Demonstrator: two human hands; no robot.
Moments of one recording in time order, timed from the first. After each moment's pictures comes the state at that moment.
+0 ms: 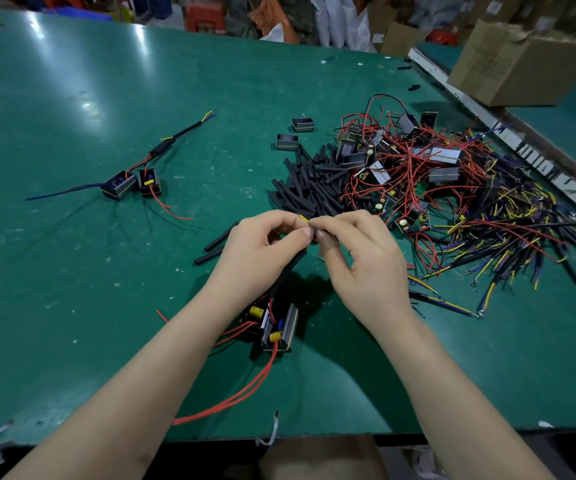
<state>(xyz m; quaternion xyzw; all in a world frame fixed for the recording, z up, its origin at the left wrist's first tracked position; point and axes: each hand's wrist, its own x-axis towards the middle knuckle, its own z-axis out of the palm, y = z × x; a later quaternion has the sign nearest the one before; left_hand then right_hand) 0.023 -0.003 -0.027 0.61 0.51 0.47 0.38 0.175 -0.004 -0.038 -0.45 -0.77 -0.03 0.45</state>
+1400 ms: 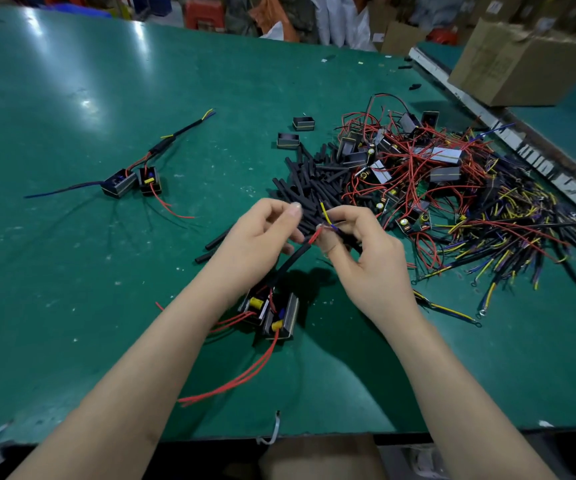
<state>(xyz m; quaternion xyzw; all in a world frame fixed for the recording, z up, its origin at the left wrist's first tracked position) 0.021 0.002 -0.019 0.56 0.52 0.46 0.45 0.178 0.001 -0.039 -0.48 -0.72 0.16 0.47</state>
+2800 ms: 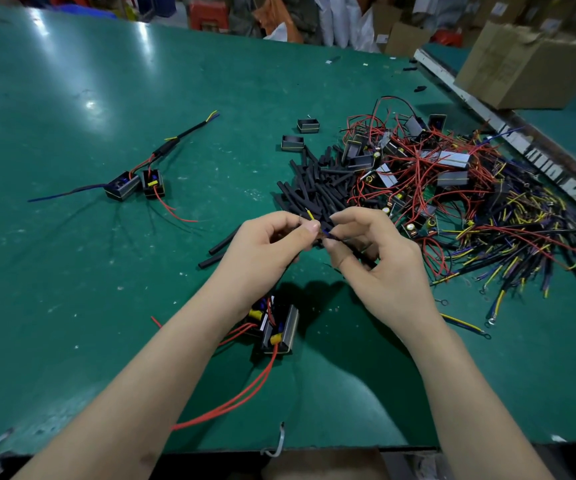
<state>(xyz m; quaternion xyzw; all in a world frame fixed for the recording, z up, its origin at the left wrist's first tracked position) 0.022 0.002 -0.023 0.56 0.47 0.49 0.48 0.185 0.003 -0.034 -0.41 -0.75 0.19 0.49</state>
